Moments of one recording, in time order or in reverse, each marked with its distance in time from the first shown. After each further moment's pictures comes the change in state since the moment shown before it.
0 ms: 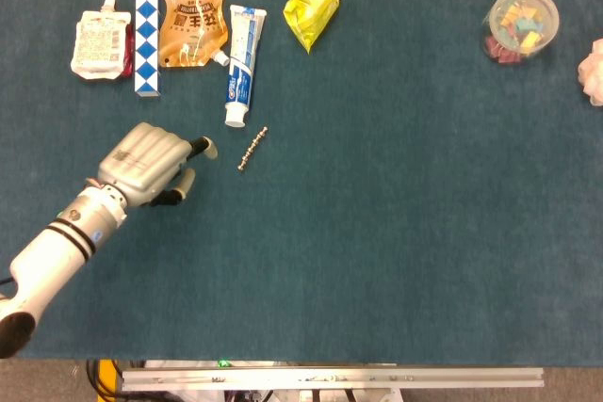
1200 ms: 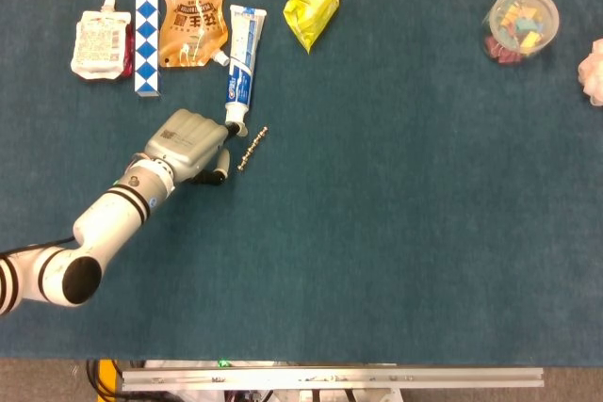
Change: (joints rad) left arm -0.254 -0.186 0.058 0.161 -0.422 -0.070 0.198; right arm -0.022 0.006 -0.008 -0.004 0.007 0.024 0.003
